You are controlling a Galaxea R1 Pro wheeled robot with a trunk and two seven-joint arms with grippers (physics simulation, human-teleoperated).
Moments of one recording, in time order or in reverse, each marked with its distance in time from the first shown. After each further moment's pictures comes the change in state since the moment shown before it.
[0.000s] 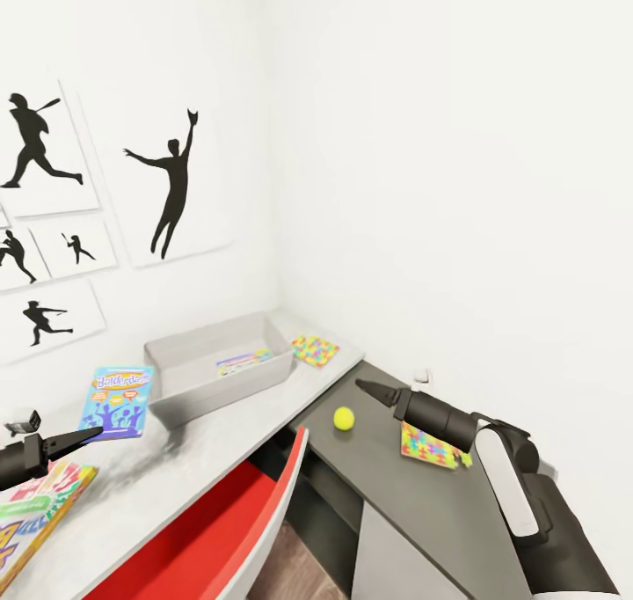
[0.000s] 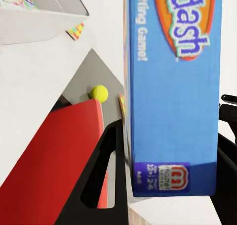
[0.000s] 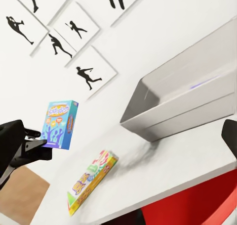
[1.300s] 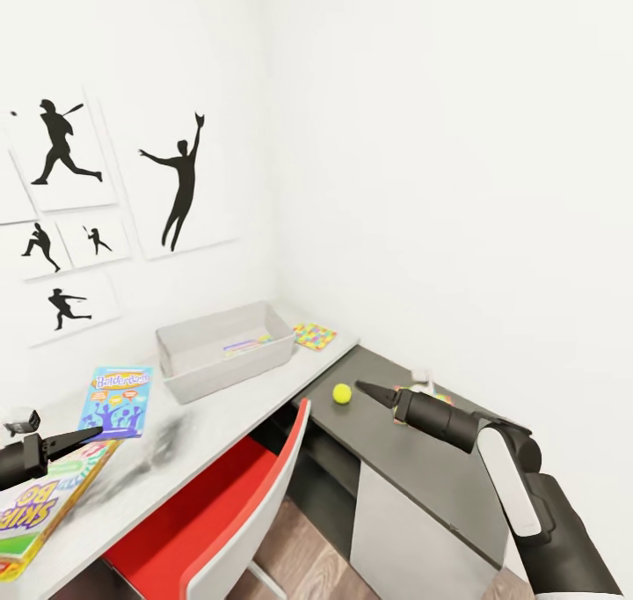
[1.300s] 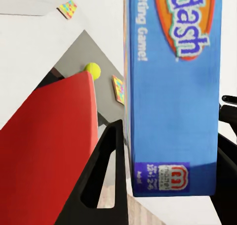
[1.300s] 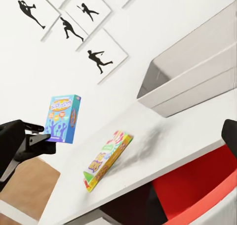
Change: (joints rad) left arm 0.000 0.002 0.000 0.000 0.000 0.000 0.000; right arm 0.000 -0.006 0.000 -0.016 -0.002 0.048 -0.001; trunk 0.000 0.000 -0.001
